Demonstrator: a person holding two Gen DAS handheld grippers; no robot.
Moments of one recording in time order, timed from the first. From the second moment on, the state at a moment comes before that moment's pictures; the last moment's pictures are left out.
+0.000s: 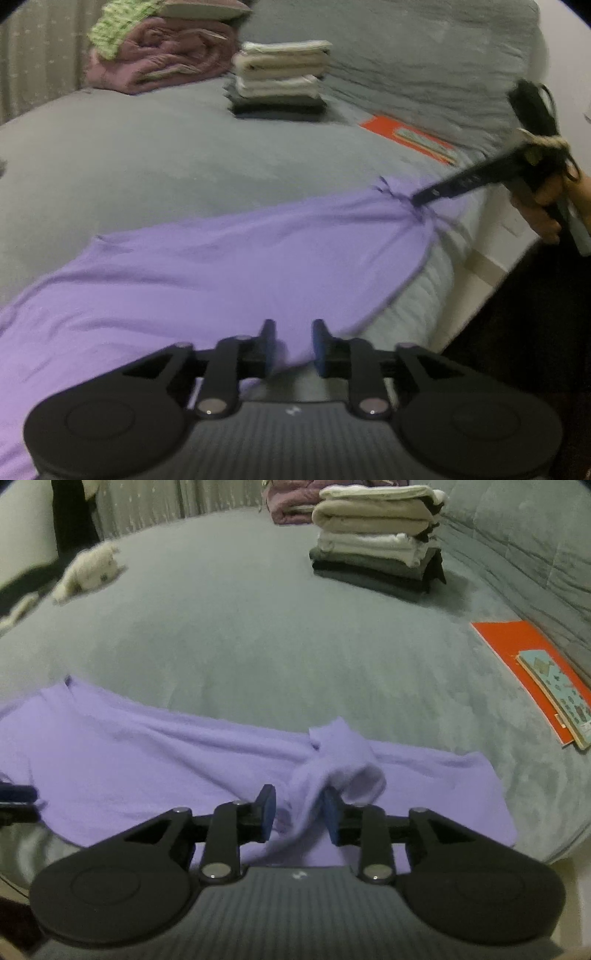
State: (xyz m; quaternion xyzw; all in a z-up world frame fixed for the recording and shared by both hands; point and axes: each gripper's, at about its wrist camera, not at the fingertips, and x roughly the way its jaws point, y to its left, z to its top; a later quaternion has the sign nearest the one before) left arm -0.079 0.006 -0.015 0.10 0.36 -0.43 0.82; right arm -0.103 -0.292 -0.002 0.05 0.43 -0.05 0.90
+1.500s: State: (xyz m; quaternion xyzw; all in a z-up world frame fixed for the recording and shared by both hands) left arm 0.001 0.064 -0.041 -0.02 0.38 -0.24 0.89; right arm 0.094 -0.167 -0.055 0.29 0.47 0.28 0.79
